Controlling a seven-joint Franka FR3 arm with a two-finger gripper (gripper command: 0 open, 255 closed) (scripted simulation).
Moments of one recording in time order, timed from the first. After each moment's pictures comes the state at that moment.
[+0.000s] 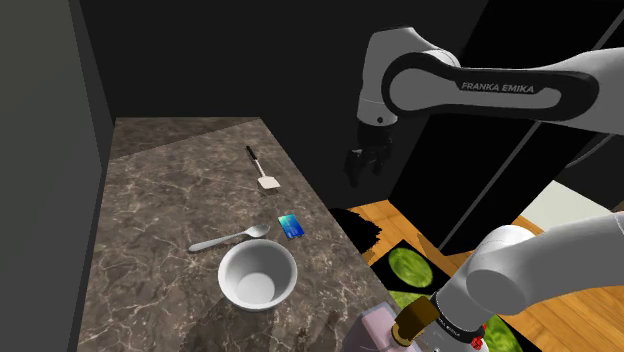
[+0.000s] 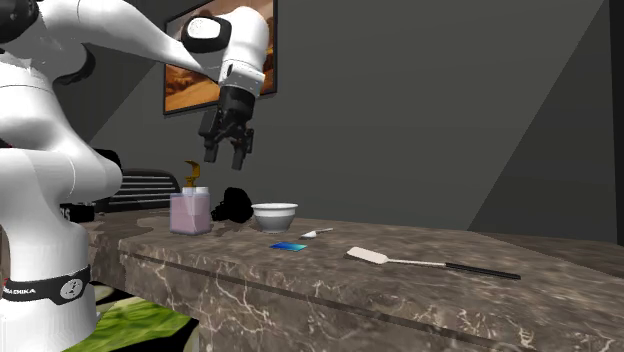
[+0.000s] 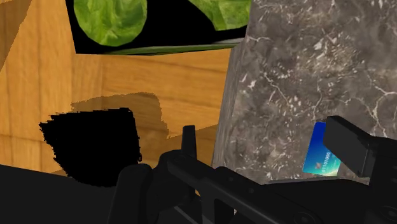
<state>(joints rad) 0.03 -0.53 0.23 -2.33 0.05 1.65 0.24</state>
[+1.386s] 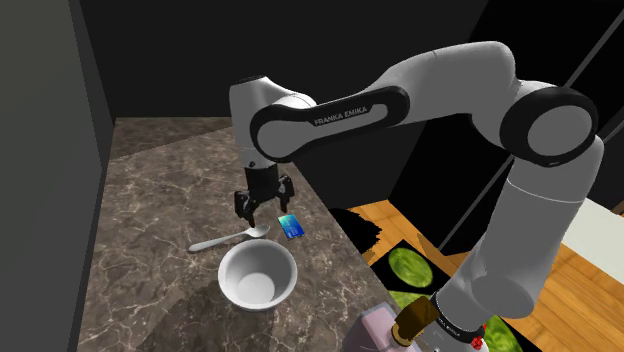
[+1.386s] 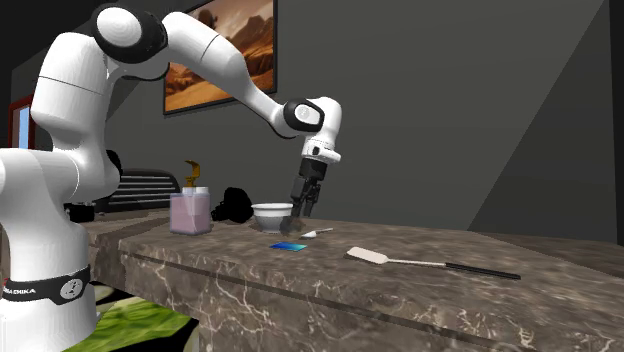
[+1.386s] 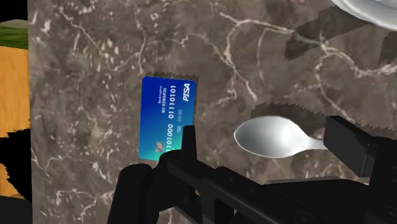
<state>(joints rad) 0.15 0.25 0.47 -1.86 -0.06 1.82 0.73</state>
